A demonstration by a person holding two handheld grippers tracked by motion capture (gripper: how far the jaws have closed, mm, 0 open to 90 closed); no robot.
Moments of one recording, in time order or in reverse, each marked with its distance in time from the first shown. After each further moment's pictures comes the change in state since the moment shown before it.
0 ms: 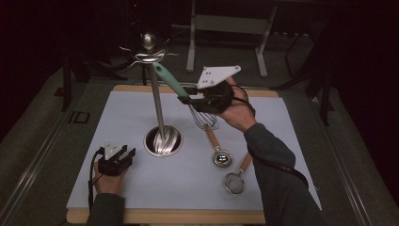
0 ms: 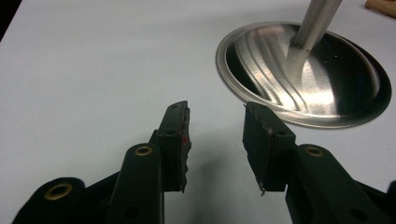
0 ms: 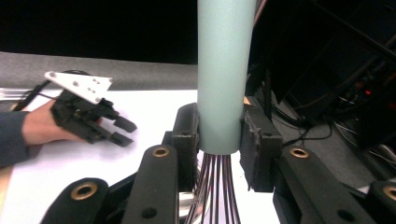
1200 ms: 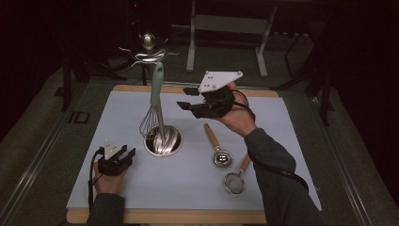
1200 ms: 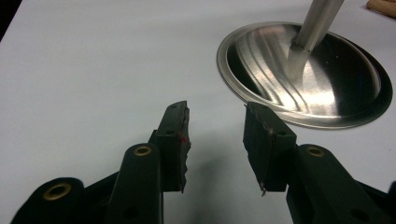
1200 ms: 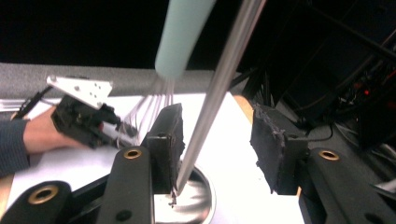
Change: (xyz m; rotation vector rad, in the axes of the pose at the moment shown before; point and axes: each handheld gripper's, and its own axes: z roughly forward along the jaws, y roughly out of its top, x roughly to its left) left arm 0.001 0.000 0.000 0.001 0.003 -0.006; right arm 0.006 -0.013 -0.002 -0.024 -0.001 0.027
